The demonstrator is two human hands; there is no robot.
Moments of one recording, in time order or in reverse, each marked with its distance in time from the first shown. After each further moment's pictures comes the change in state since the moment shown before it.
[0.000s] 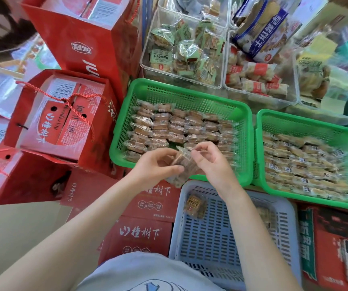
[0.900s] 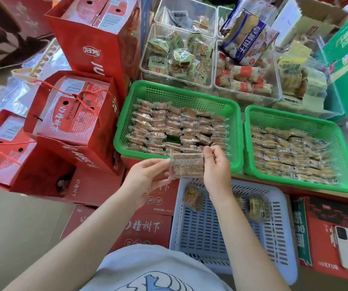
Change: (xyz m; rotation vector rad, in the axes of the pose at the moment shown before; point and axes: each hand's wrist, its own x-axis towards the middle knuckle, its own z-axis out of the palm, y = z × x) left_hand -0.081 0.008 0.027 -0.794 0.143 -0.351; right_hand -0.071 0.009 0.024 -0.005 0.425 -0.190
